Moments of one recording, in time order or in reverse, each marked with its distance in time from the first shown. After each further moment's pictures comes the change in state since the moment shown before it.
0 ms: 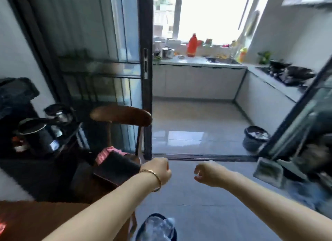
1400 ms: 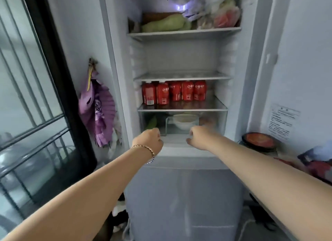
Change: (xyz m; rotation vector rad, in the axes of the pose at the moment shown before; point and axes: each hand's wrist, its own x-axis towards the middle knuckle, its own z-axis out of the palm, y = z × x) left_hand 0.295 1.274 0.182 0.089 -0.042 1.402; right_hand -0.305 1.082 -0.296 0.324 0.701 1.434
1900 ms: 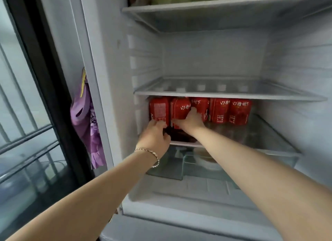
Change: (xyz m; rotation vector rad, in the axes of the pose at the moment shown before) left_hand 0.244 -0.035 0.030 -0.206 0.236 0.002; right_hand 0.319 -0.044 0.004 0.725 0.193 0.032
